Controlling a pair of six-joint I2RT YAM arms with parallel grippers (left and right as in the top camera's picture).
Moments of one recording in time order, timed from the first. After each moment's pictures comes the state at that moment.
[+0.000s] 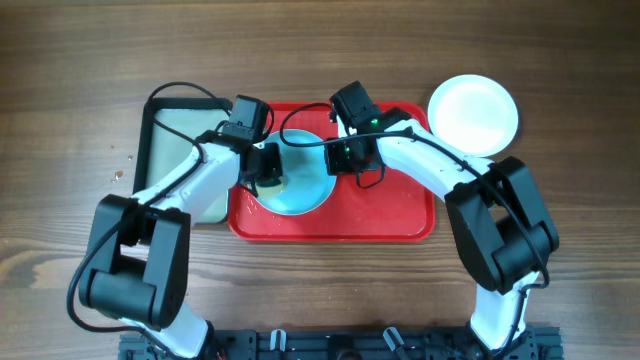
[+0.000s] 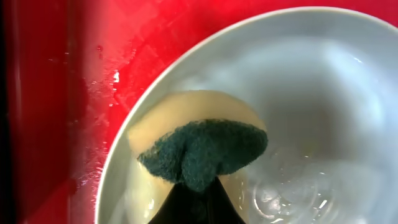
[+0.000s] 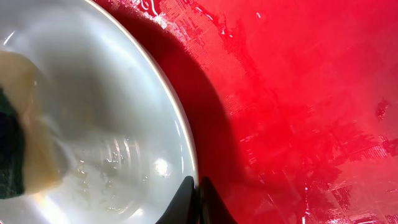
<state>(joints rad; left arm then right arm) -0.29 1.79 1.01 -0.50 0.07 -0.41 0.54 2.02 1.33 -0.59 -0.23 0.42</state>
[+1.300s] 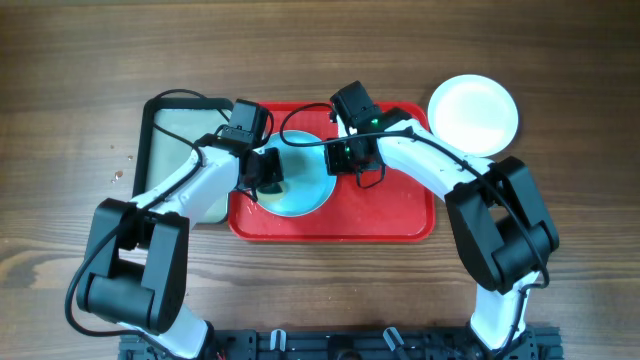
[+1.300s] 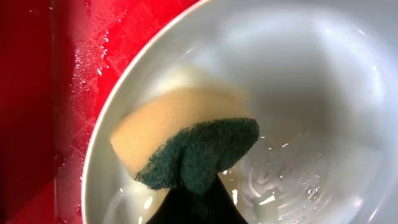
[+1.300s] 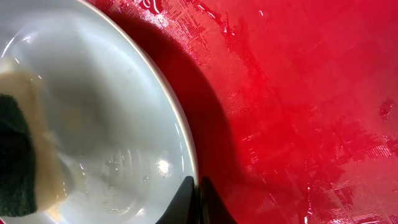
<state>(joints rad) -0.29 1.77 0.99 -0.52 0.10 -0.44 0.54 2.02 1.33 -0.59 -0.24 0.42</state>
